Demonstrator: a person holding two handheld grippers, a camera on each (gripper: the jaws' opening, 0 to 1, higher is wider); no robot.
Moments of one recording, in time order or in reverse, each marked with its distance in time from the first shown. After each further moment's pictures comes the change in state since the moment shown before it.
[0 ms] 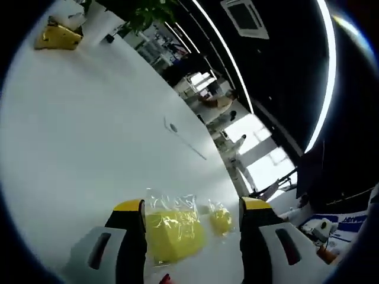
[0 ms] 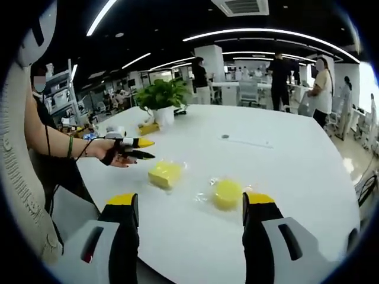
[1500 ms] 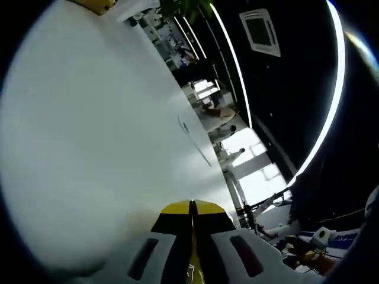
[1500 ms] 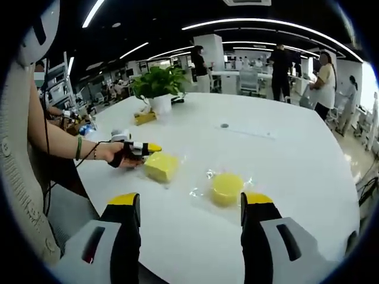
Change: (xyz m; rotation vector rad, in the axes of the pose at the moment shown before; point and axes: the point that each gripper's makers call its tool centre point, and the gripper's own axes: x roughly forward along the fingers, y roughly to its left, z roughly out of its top) left arm 0.035 0.030 -0.006 -0.094 -0.042 -0.050; right arm 0.026 -0.008 -0.008 0.001 0.078 0.001
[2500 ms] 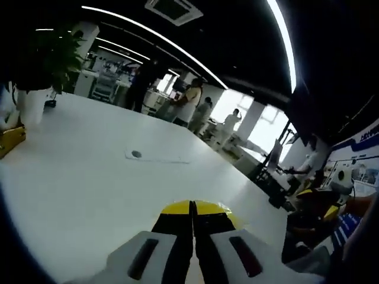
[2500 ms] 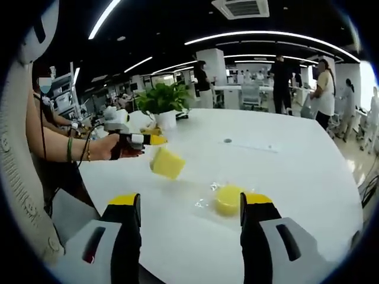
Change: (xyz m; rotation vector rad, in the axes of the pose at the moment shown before) left arm -0.008 -0.157 -0.015 0.631 0.074 -0.006; right arm -0.027 0.011 0.014 -0.002 -0.130 0.028
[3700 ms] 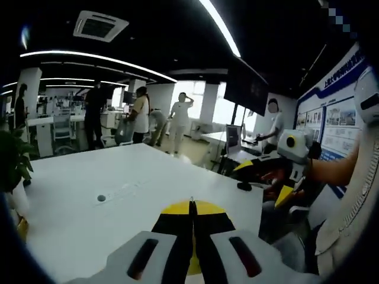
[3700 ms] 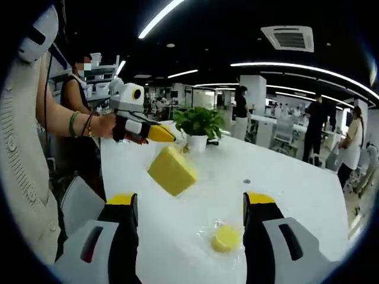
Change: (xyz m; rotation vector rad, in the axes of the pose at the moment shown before) left arm -0.052 -0.161 0.062 0.370 0.039 -0.224; right arm -0.013 0.025 0.087 -0.294 -0.121 0.263
